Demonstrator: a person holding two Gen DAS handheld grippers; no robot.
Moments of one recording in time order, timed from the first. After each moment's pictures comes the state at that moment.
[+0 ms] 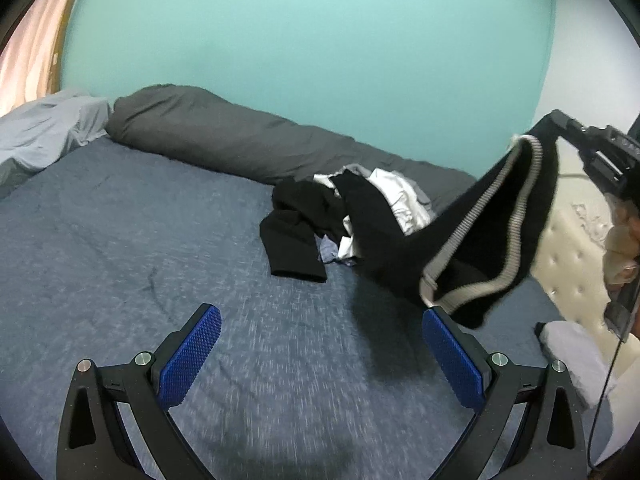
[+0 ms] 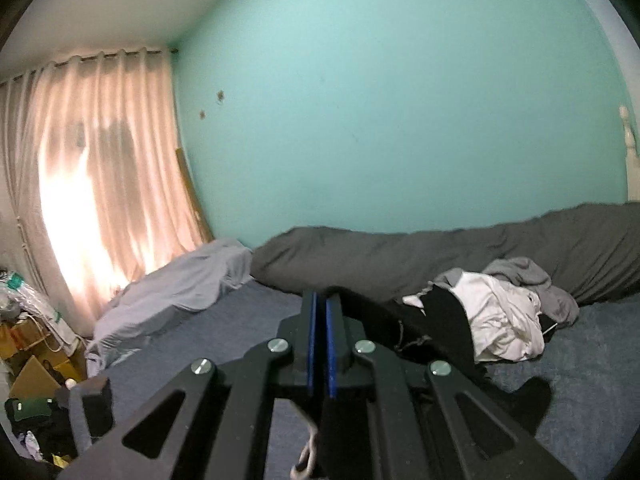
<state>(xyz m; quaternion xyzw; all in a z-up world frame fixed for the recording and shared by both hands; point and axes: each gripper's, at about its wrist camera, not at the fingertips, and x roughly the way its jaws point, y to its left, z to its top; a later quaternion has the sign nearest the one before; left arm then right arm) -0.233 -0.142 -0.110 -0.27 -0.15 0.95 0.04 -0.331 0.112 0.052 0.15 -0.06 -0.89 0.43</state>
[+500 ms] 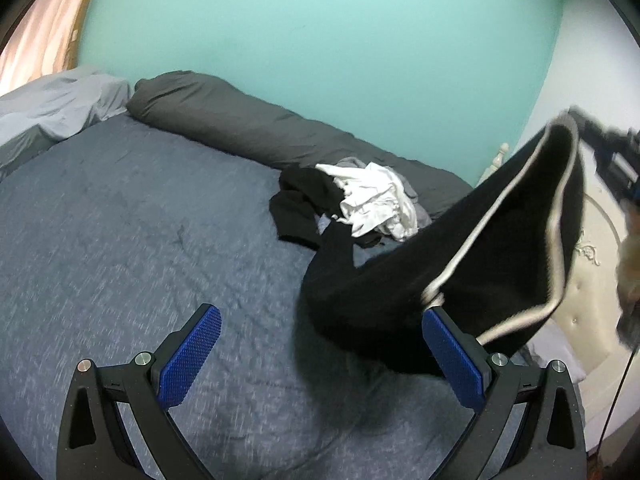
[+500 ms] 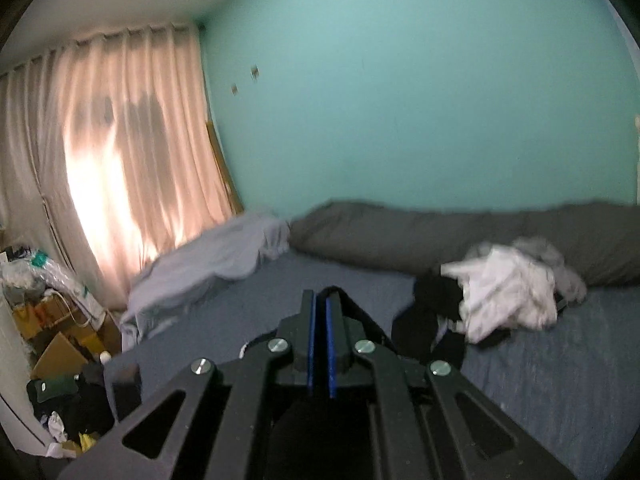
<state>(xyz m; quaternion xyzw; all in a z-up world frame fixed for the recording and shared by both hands) -0.128 -0.163 -0.109 -0.28 -0.19 0.94 0.05 -0.223 0.093 0.055 0.20 -0.03 -0.86 0.46</state>
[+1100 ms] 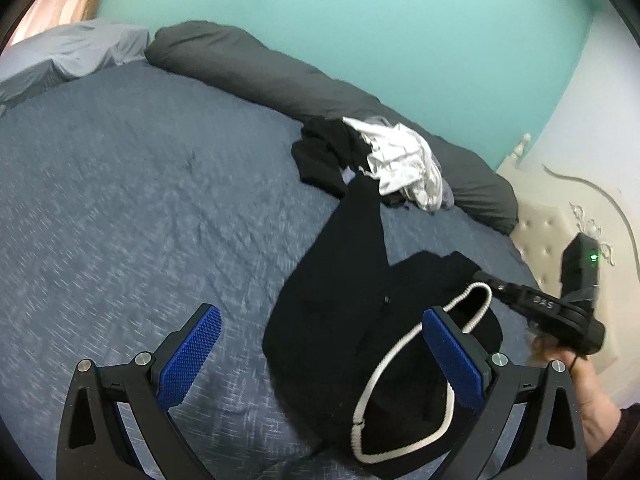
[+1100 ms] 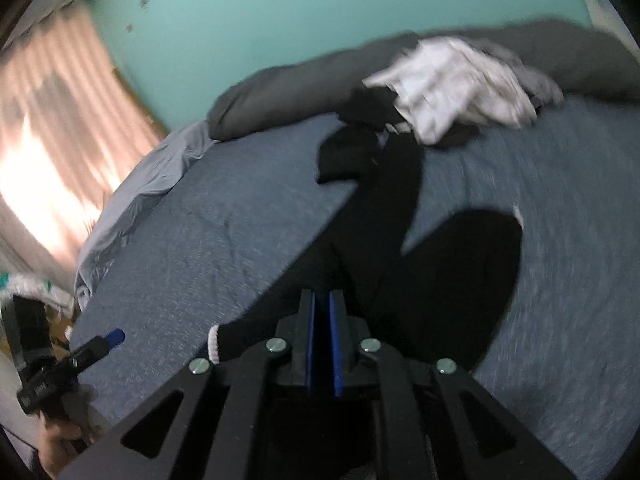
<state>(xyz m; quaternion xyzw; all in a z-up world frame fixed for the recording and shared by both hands) -0.141 -0.162 -0.215 -0.33 -0.23 0.92 0.04 -0.274 0.111 -0.207 0.41 -0.08 -0.83 0.37</state>
